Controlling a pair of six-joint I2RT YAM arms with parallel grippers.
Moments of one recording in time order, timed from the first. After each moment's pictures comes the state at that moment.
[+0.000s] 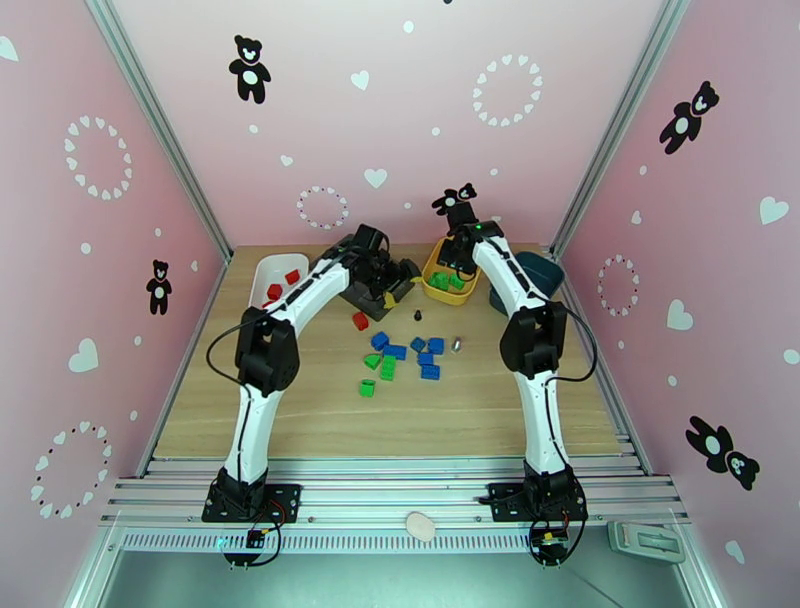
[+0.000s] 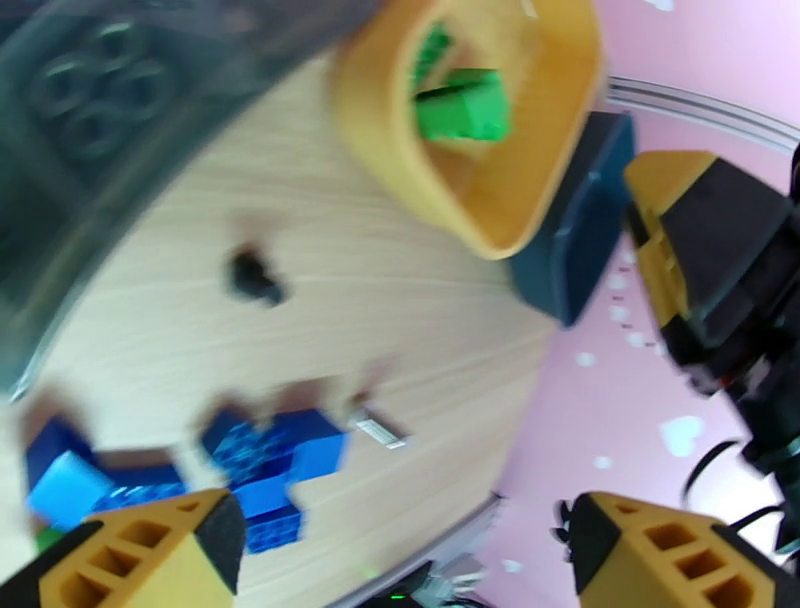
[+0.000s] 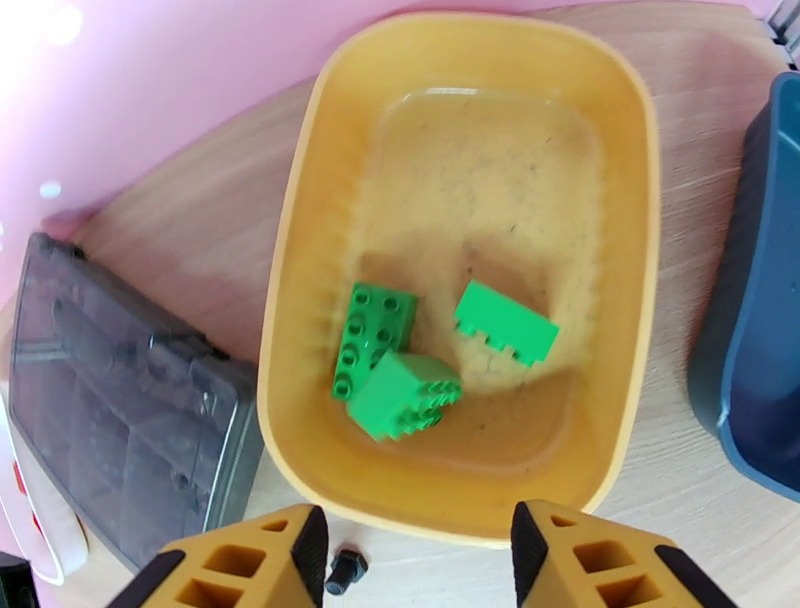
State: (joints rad) left arm -0.48 2.16 1.99 -0.79 0.52 -0.94; right arm 0.30 2.31 2.31 -1.06 0.10 0.53
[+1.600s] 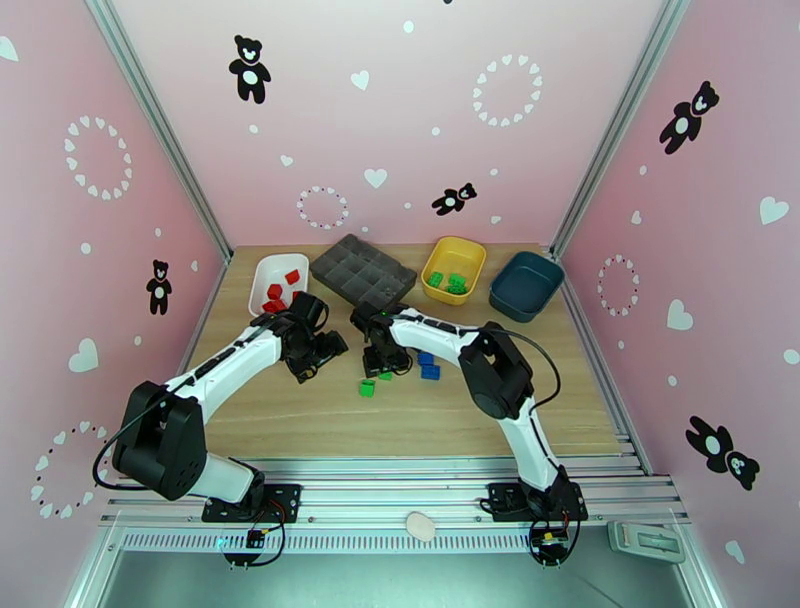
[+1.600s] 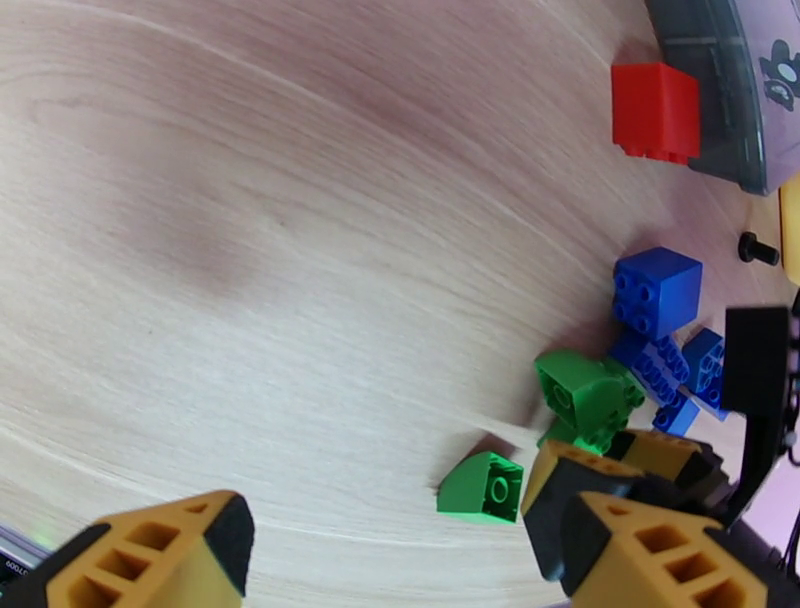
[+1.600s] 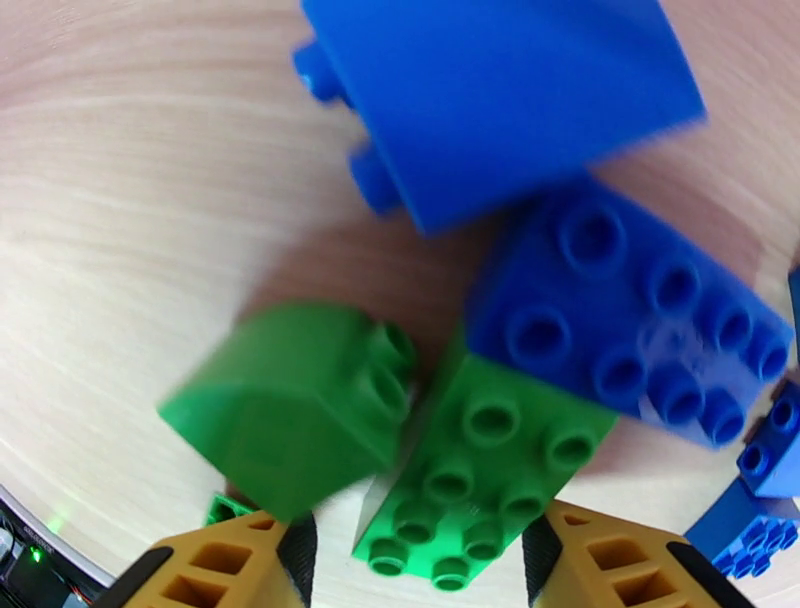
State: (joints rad) left arm -0.37 1.48 1.03 -0.79 0.15 -0.96; right arm 0.86 2.22 1.75 -1.00 -0.02 0.58
